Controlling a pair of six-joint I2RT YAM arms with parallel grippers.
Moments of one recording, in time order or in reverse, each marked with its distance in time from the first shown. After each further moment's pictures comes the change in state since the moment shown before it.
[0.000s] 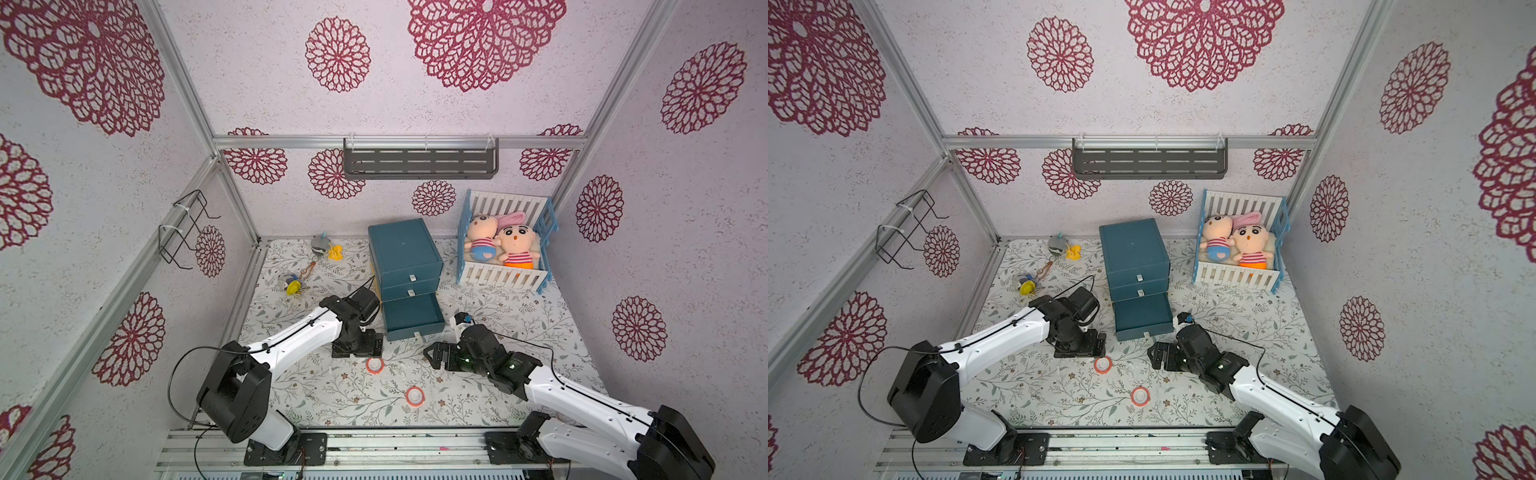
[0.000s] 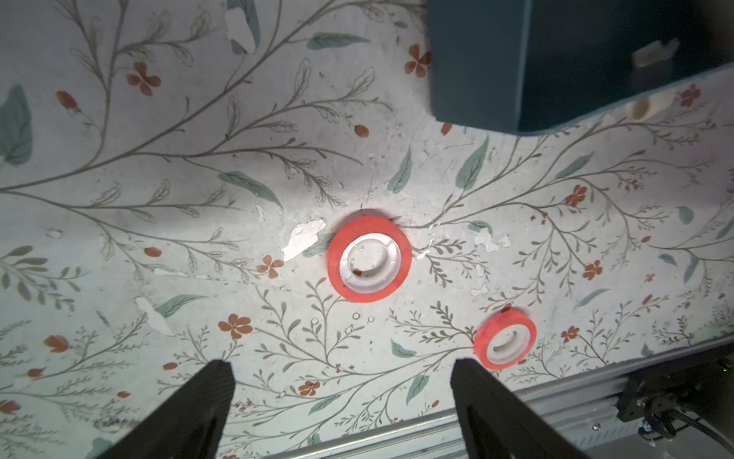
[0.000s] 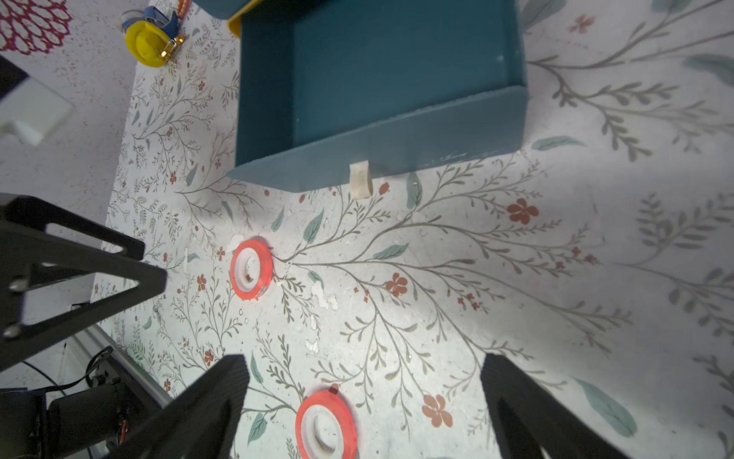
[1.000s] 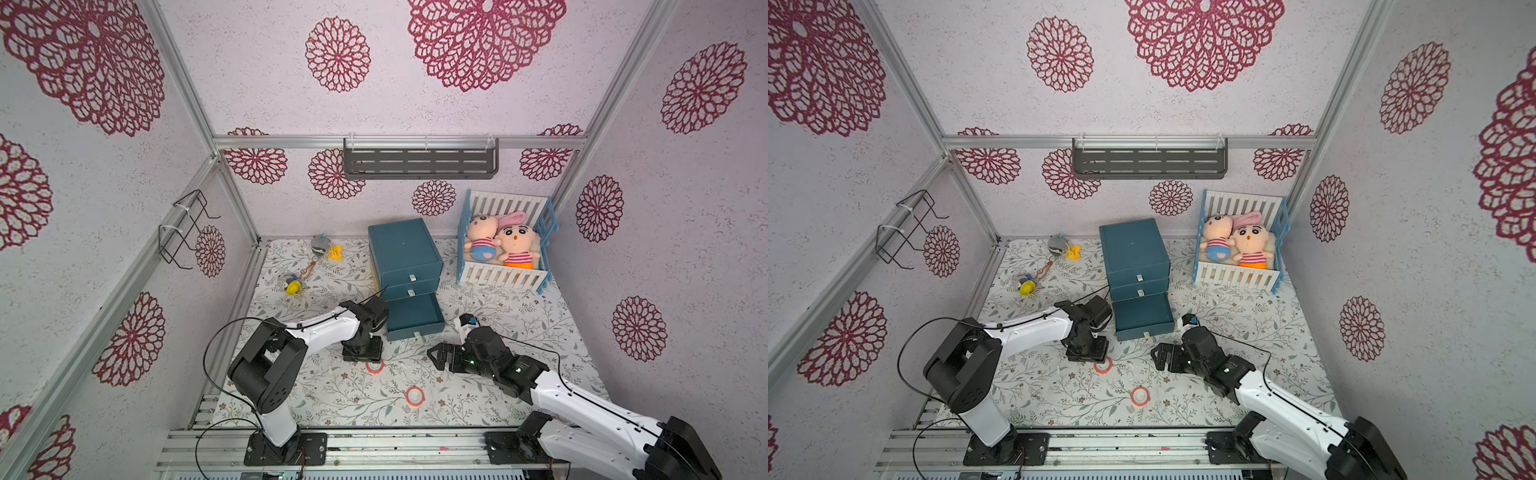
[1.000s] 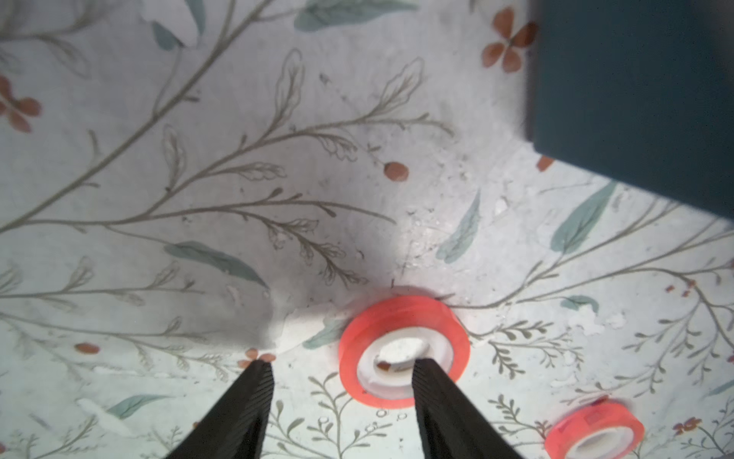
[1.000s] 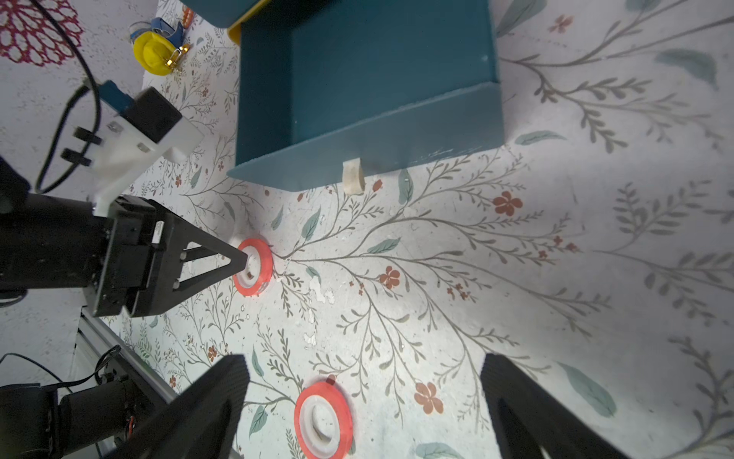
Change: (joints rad) left arm -0.026 0.190 -0.030 0.132 -0.050 0.015; right arm -0.025 -0.061 -0.030 -0.018 -0.015 0.002
